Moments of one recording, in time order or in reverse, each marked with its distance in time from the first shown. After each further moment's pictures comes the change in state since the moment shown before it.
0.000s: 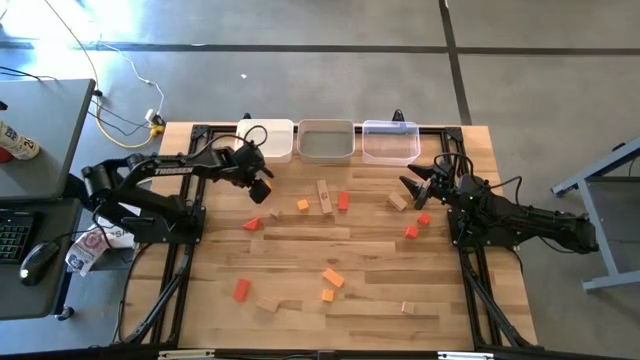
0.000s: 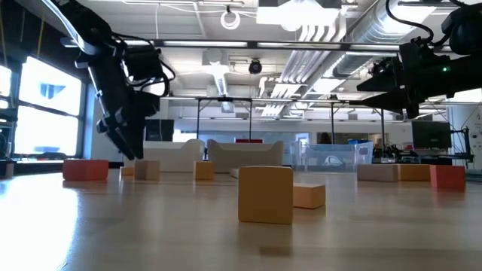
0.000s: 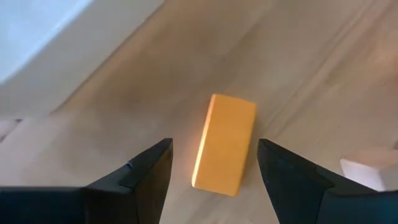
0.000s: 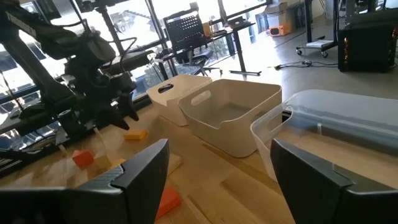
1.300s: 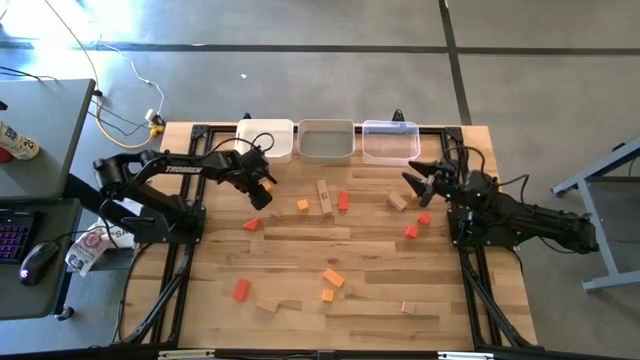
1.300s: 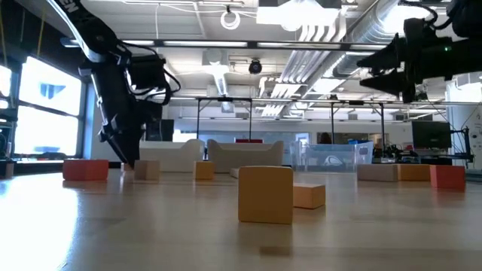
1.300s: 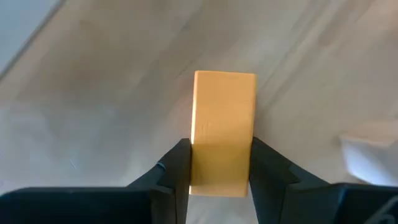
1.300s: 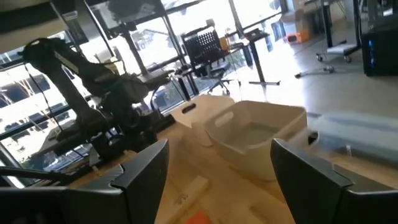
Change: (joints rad) left arm -0.018 0.078 -0.003 0.019 0.071 0.049; right arm 0.000 0.000 0.097 -0.007 -0.054 0.042
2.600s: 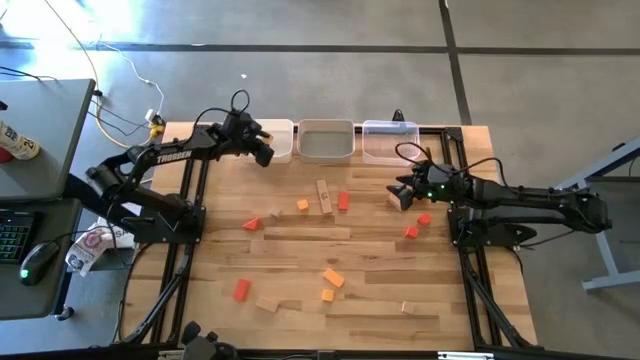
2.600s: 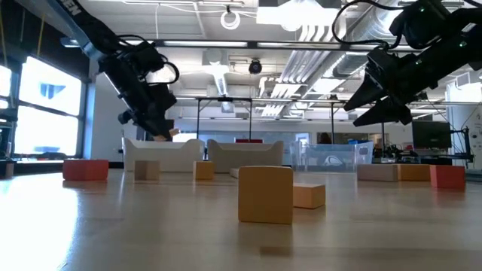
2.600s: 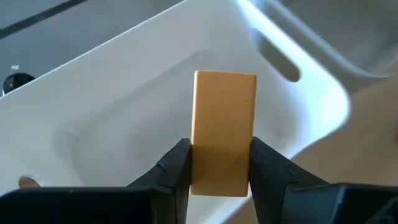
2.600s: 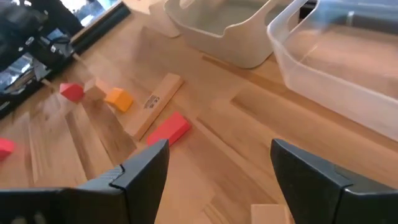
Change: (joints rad) left arm 0.302 -0.023 0.096 0.292 -0.049 0.086; right arm 0.030 0.499 0.182 -0.223 -0.052 0.187
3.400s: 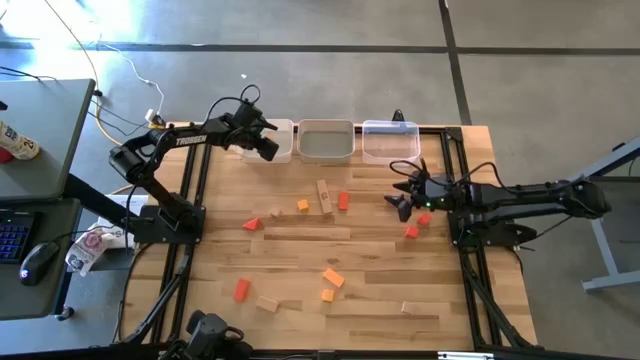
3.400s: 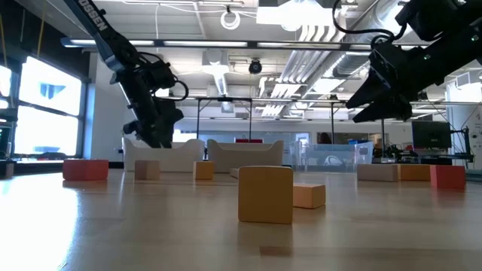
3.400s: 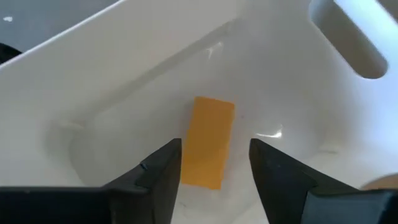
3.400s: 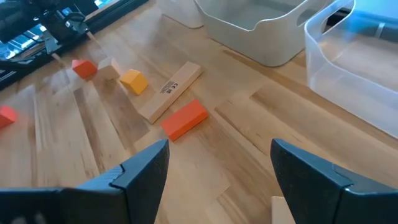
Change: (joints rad) left arm 0.055 0.210 0.151 -0.114 0.029 0.000; right arm 0.201 0.018 0.000 0.014 0.161 -0.029
